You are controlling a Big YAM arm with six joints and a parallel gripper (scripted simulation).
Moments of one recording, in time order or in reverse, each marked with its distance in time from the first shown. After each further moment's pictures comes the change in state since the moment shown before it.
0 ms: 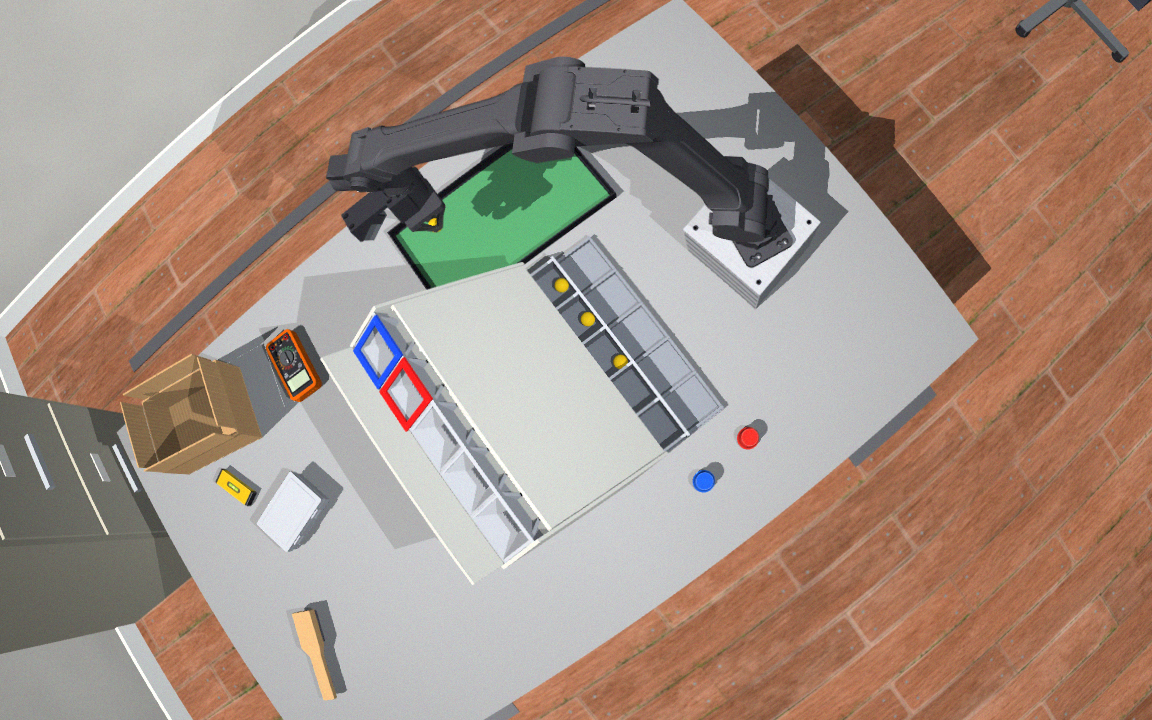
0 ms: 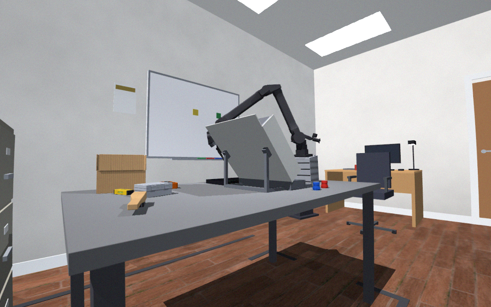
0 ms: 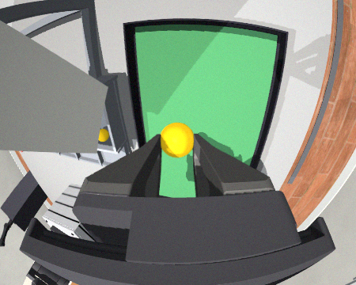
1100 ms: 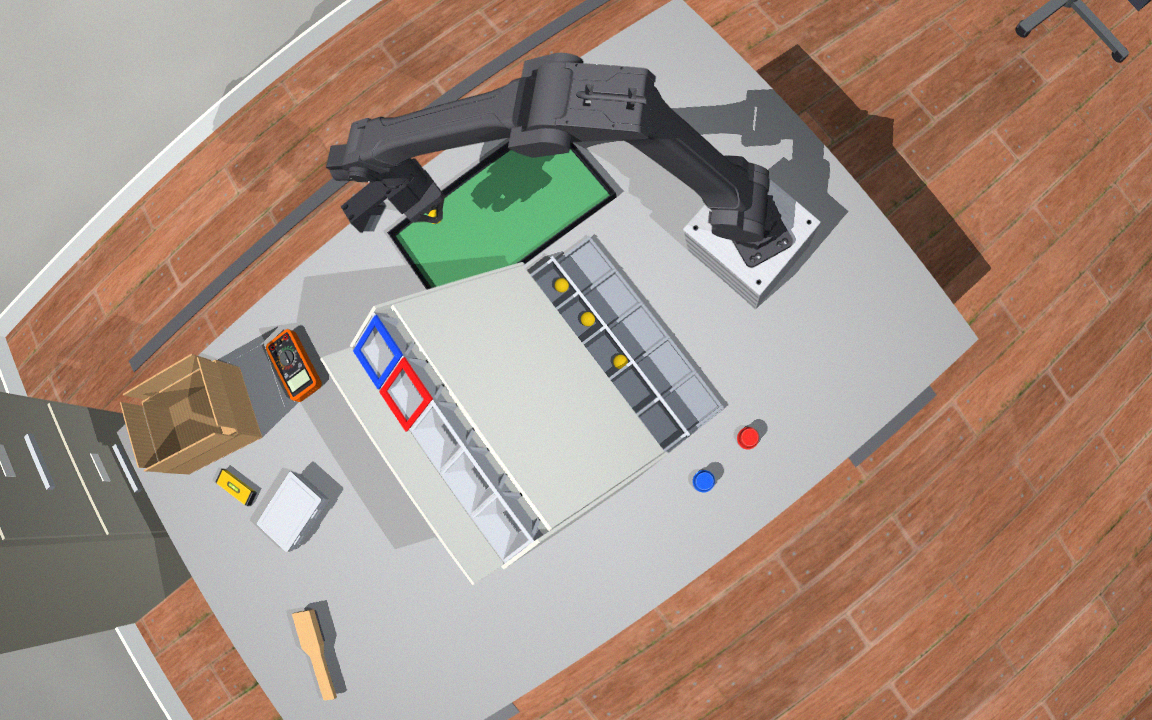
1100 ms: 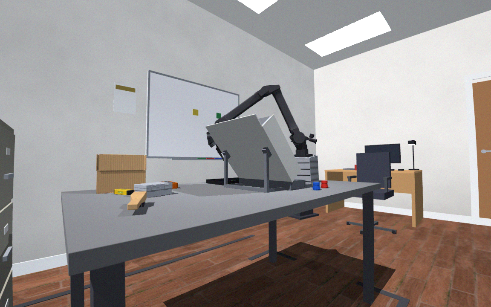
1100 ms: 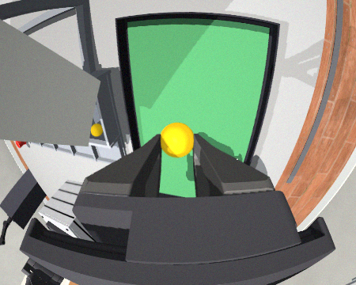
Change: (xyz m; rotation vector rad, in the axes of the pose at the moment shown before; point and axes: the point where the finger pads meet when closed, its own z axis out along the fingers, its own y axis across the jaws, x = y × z) arm 0.008 -0.013 -0.003 -0.004 0.004 -0.005
